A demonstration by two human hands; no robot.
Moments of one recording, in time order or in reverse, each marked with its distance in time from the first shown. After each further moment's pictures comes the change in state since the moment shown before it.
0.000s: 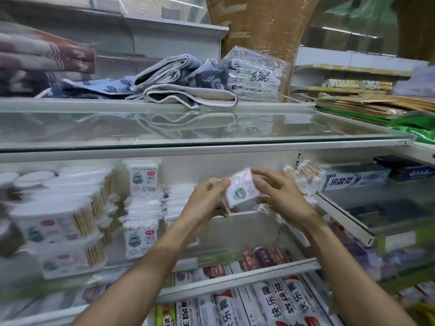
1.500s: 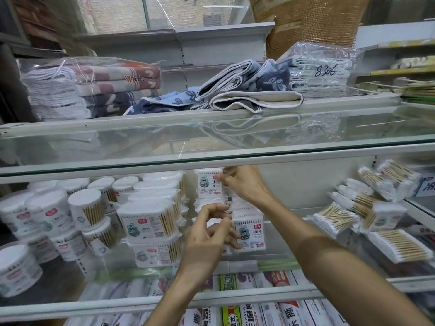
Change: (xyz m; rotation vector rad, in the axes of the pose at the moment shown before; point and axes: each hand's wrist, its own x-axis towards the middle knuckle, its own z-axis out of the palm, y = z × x) left_hand -0.113 0.007 -0.093 0.238 0.332 0.260; right_hand 0.085 -0.030 0.196 -0.391 -0.074 -0.143
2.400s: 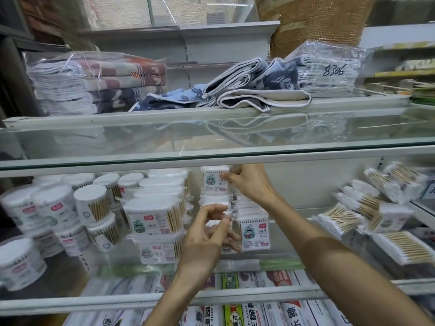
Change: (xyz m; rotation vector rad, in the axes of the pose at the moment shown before) left_hand -0.006 0.003 -0.012 -0.012 0.015 -0.037; right_hand -0.003 -0.003 -0.001 -0.061 0.011 -0.028
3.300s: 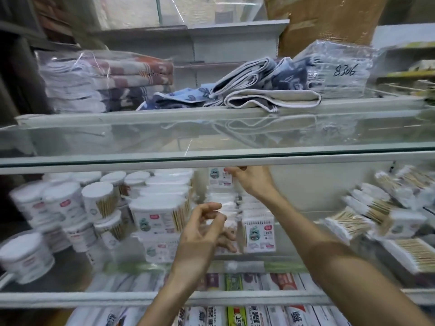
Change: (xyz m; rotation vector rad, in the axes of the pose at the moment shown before) left_hand 0.001 0.006 -0.011 -0.142 0.054 -0.072; right_hand 0.007 -0.007 0.007 0.105 0.071 0.093
